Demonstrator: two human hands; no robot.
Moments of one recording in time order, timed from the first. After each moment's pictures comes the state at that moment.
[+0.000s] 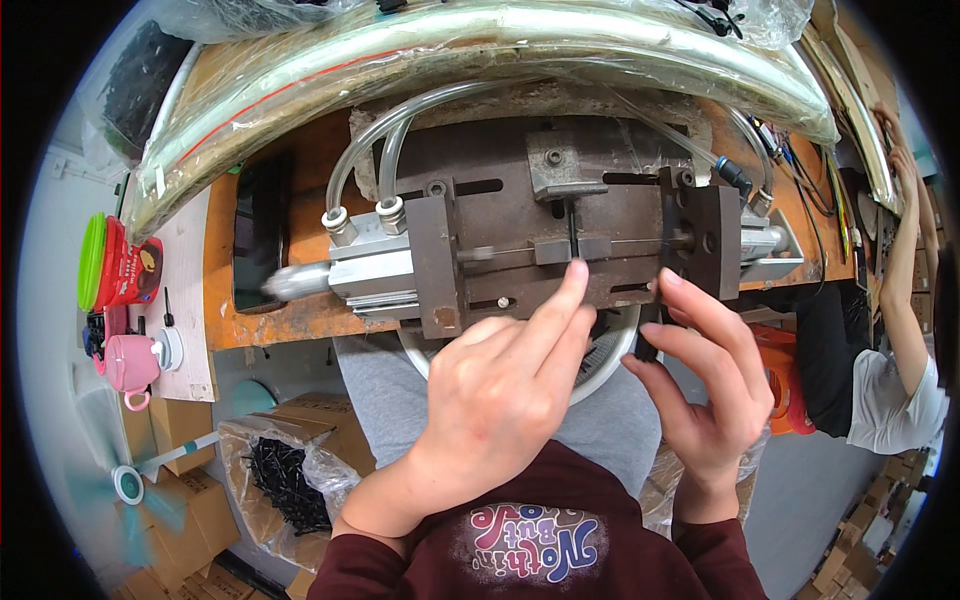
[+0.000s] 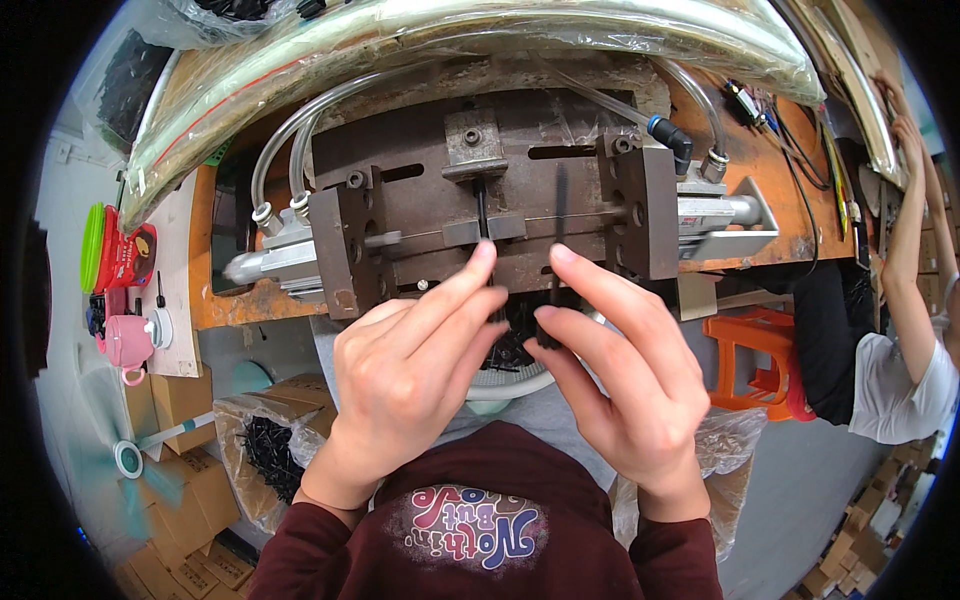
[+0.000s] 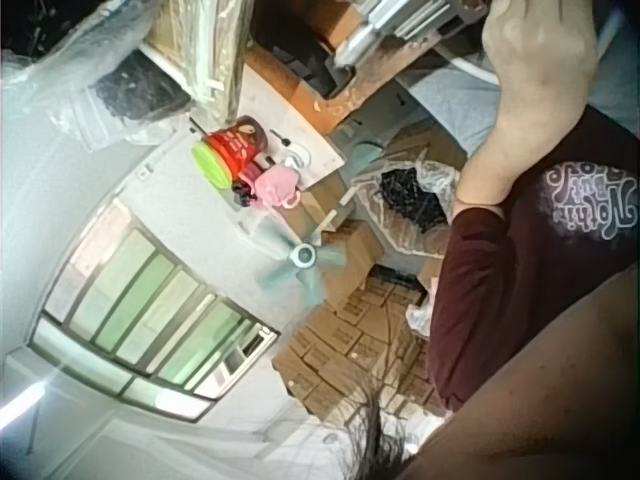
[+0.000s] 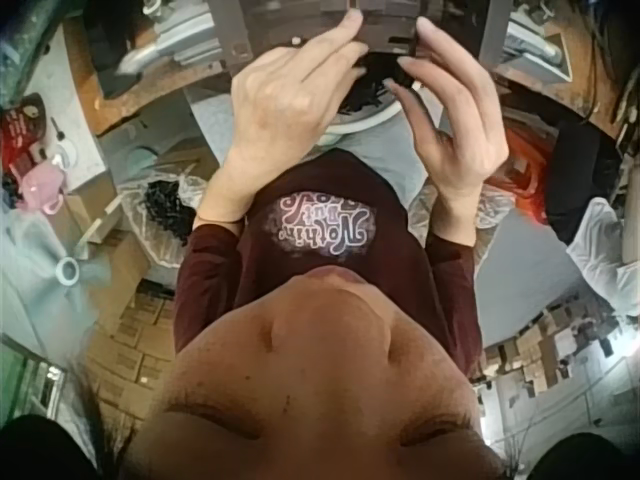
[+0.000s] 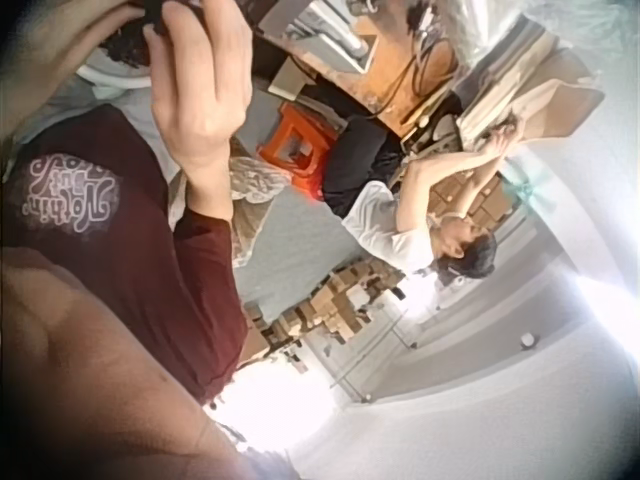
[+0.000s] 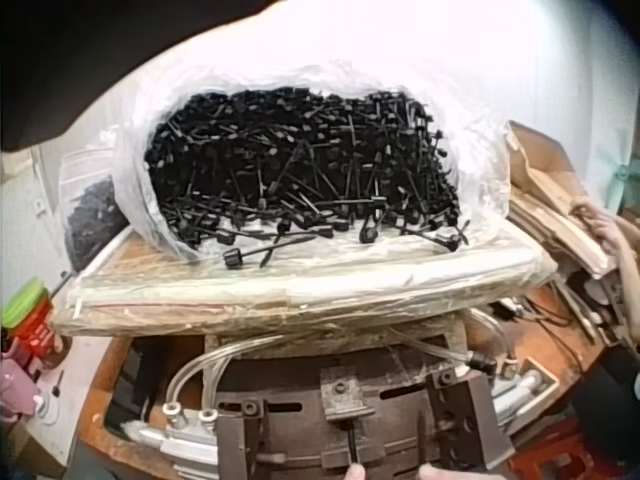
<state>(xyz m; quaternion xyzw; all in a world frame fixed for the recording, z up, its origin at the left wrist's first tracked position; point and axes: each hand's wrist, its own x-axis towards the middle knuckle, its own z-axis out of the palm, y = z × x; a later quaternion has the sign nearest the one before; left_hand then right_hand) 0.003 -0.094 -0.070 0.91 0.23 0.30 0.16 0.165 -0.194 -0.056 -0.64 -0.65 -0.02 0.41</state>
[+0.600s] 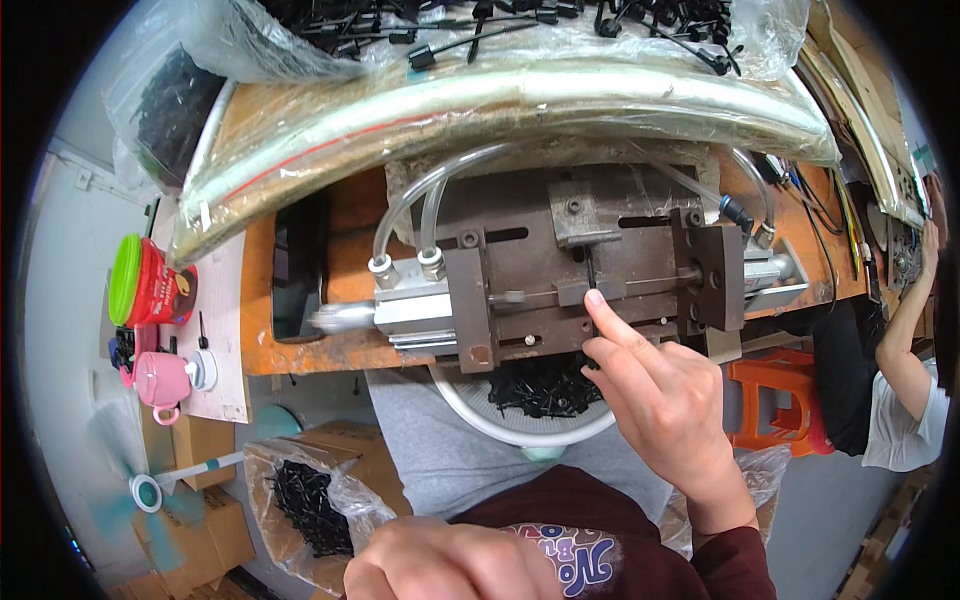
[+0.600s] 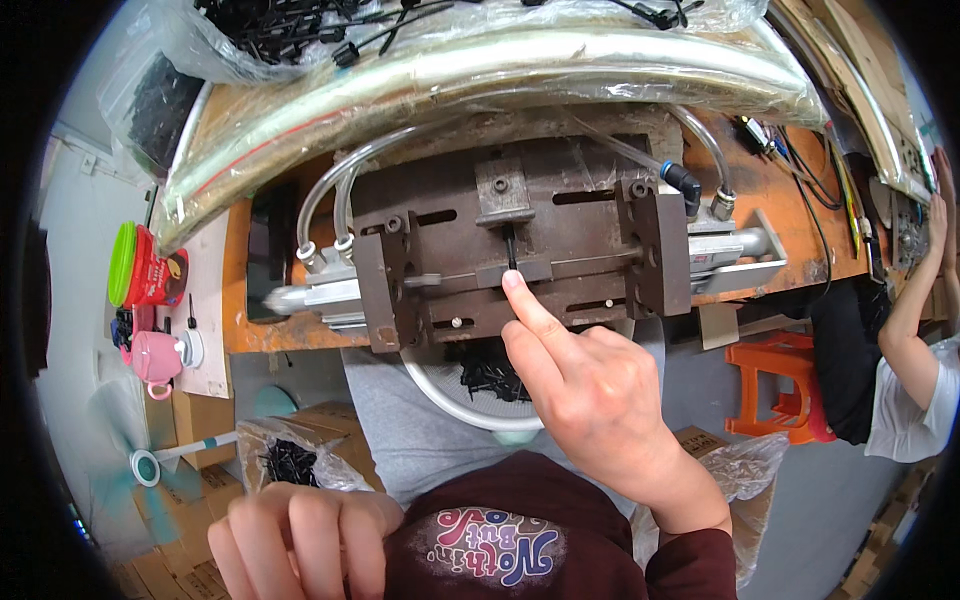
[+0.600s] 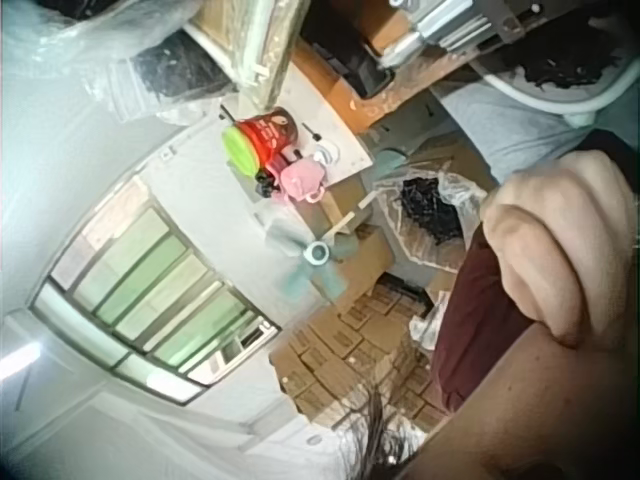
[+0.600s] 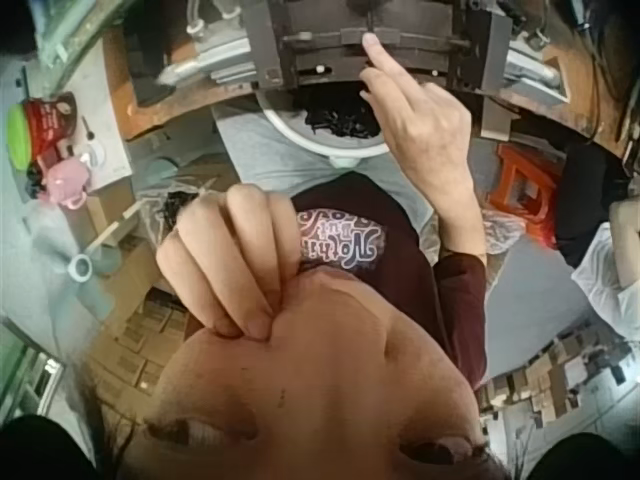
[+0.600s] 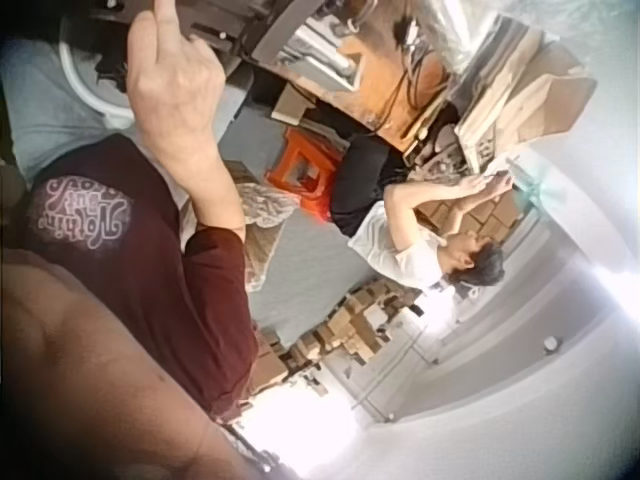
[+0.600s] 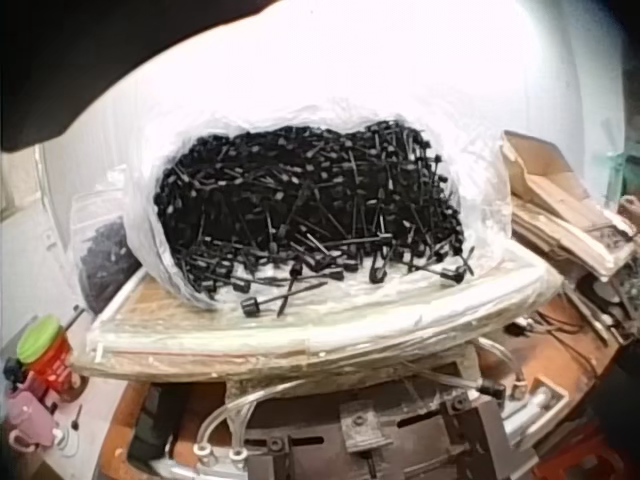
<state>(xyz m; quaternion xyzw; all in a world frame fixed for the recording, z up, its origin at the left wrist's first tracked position) -0.034 -0.124 -0.021 0.38 -0.17 0.48 0.77 0.151 -0.169 -0.063 -0.65 -0.72 -0.04 0.25</state>
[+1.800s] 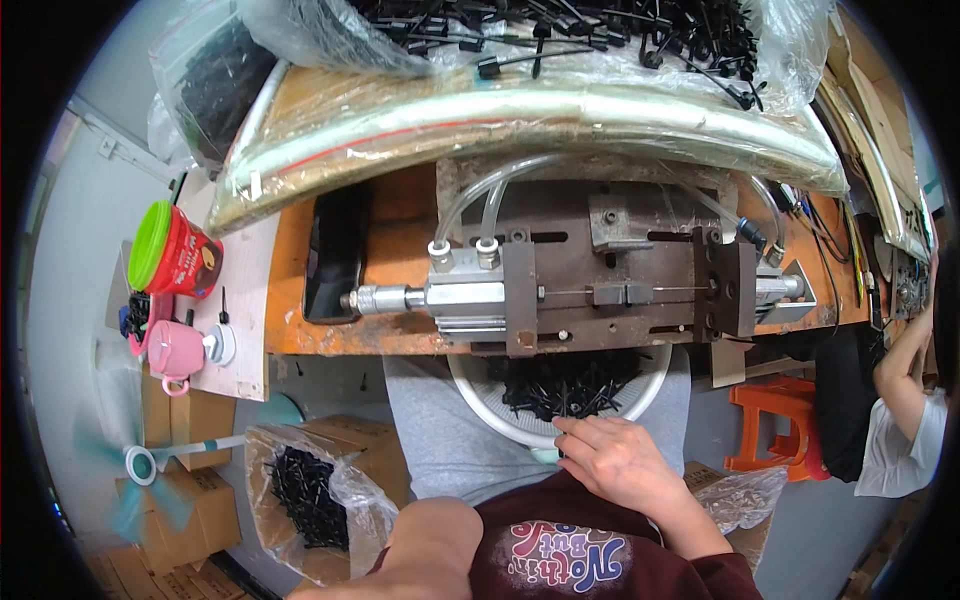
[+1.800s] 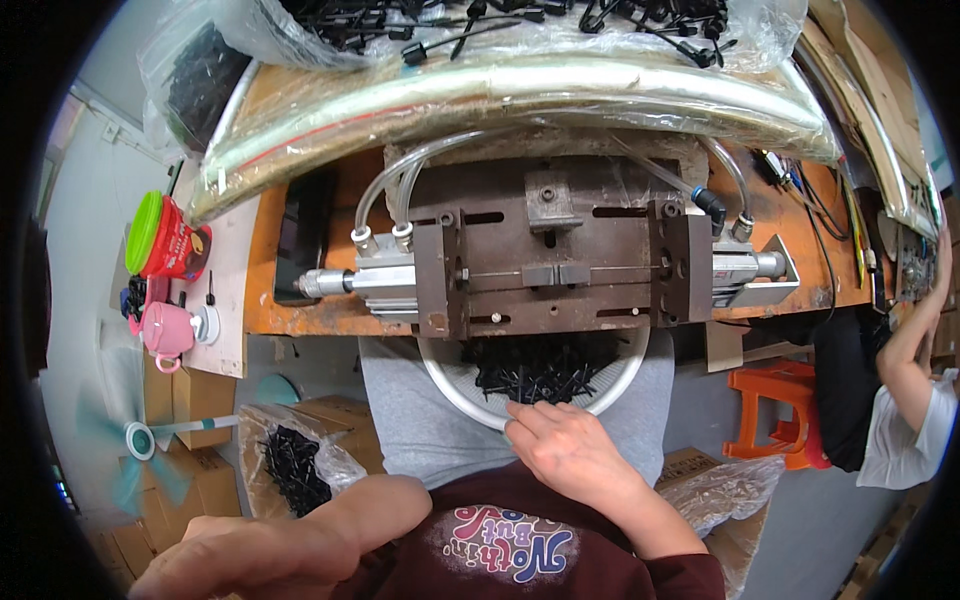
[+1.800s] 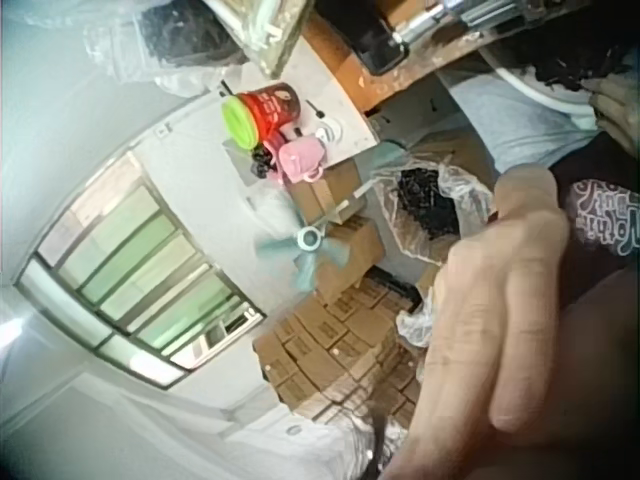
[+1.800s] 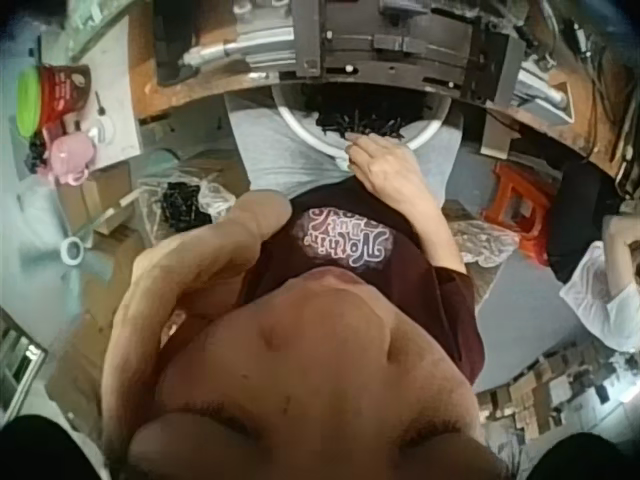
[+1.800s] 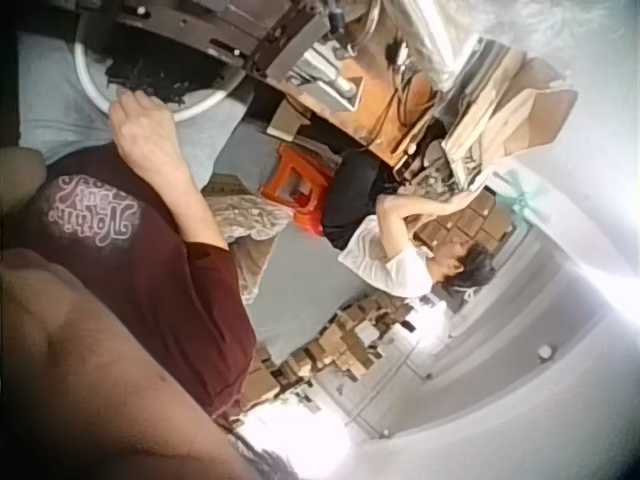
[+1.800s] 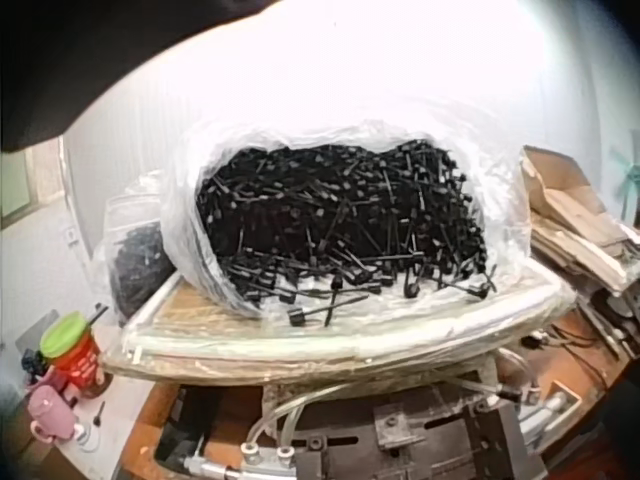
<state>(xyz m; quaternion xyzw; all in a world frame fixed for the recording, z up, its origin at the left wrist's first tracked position) -0.025 -0.135 0.043 0.25 -0.28 0.82 0.42 0.117 -0.214 -0.125 -0.55 -0.78 0.19 0.23</state>
